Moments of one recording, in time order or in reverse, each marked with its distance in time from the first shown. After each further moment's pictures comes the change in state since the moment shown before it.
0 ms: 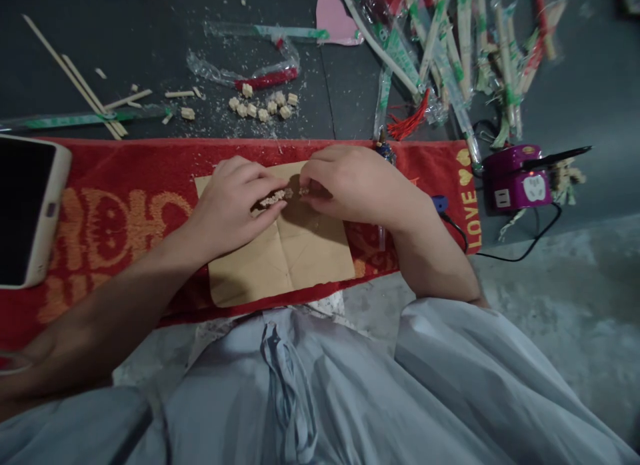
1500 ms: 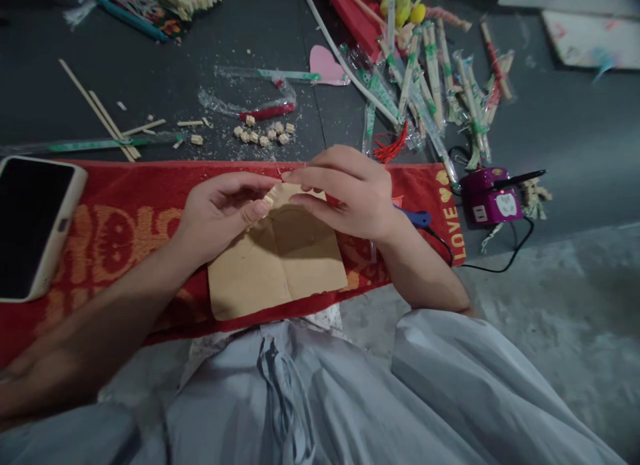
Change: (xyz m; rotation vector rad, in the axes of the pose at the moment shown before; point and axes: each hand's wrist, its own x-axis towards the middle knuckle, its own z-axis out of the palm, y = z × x) left_hand -0.003 0.002 -0.006 -0.779 0.234 -0.224; right_hand -0.005 0.006 0.013 0.031 0.459 -0.155
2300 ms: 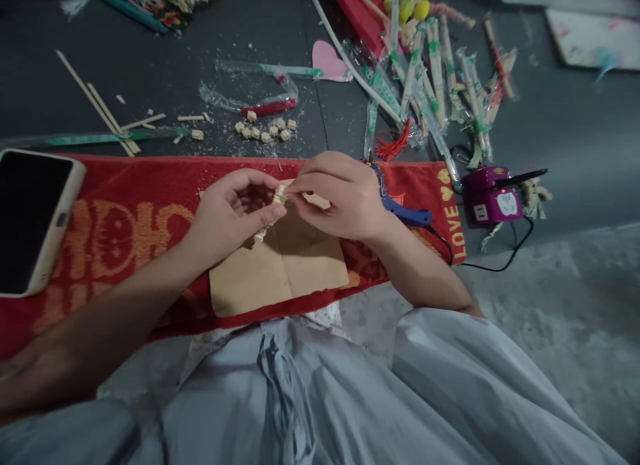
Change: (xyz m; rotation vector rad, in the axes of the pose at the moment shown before) left_hand -0.003 -0.007 0.010 -0.062 -0.023 -0.057; right_hand 0.002 0.004 0.031 0.048 0.279 -0.185
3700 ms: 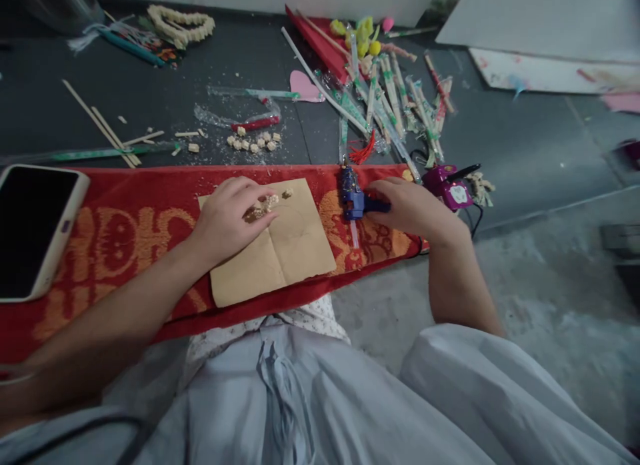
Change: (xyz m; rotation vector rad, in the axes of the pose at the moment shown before) left_hand 0.001 -0.014 -0.008 0.766 0.014 0.464; right_hand -0.061 0.000 -0.128 -0.352 -0.870 0.837
